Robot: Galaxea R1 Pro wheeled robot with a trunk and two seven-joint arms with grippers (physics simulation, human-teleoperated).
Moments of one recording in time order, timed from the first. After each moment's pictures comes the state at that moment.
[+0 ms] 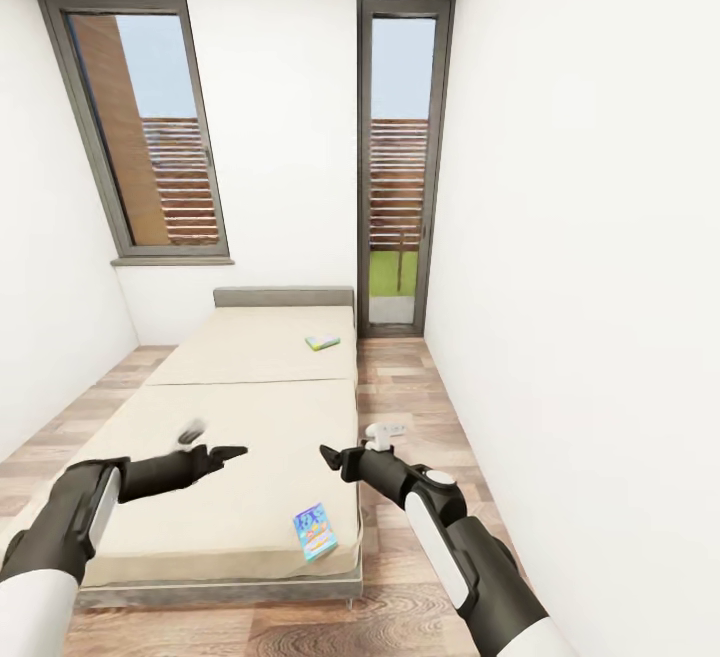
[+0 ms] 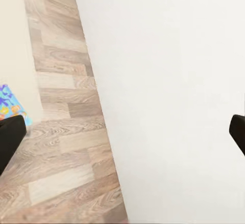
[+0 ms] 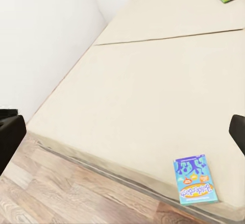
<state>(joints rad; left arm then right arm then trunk) -0.60 0.20 0.36 -0.89 -0.02 0.88 -1.02 -0.47 0.16 0.35 -1.15 -0.36 0.45 0.15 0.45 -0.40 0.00</state>
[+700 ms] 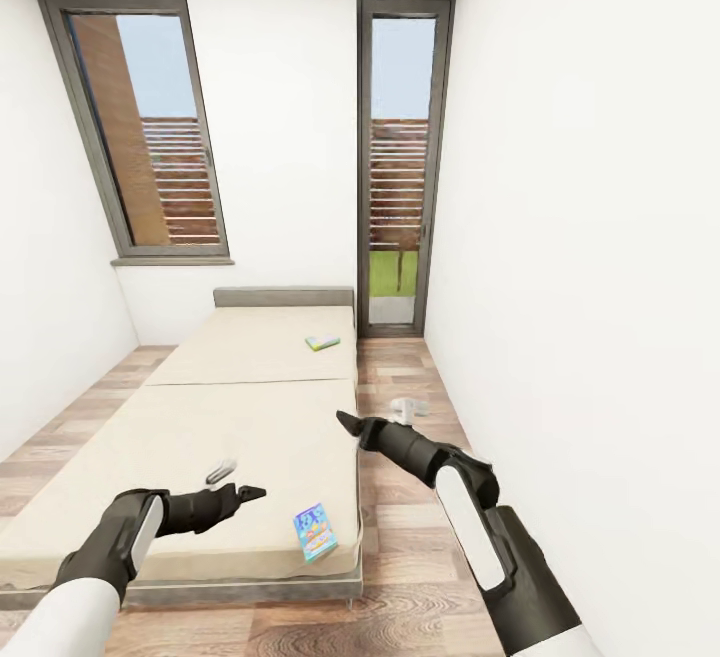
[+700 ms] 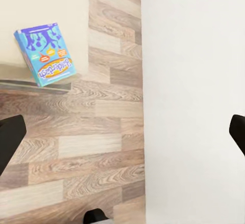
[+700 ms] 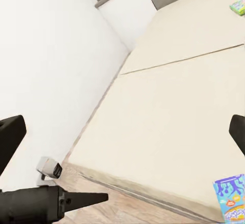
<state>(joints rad) -0.60 0.11 0.36 -0.68 -0.02 0.80 -0.68 -0.45 0.14 0.23 -1.36 -0.55 0.59 0.16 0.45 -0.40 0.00</state>
